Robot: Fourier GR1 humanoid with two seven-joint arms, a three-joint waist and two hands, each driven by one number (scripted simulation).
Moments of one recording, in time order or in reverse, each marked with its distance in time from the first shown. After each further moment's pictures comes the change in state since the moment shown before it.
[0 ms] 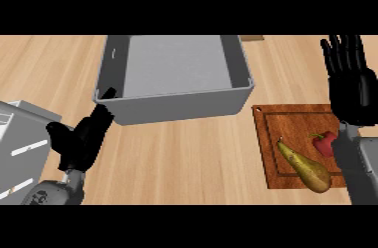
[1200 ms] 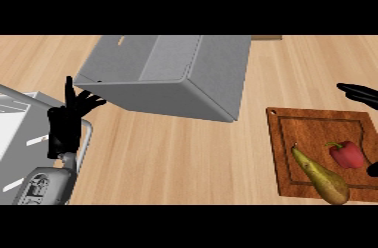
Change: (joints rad) left arm -0.067 -0.088 0.228 0.143 -0.323 0.087 -0.037; right arm 0.123 -0.630 0.226 0.052 0.422 0.481 -0.572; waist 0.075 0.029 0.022
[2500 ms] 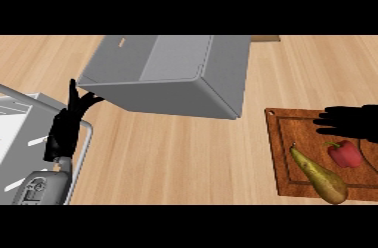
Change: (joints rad) left arm 0.027 -0.011 0.039 -0.010 -0.099 -0.138 -0.019; right arm -0.184 -0.060 0.352 0.260 0.713 -0.270 -0.175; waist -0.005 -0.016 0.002
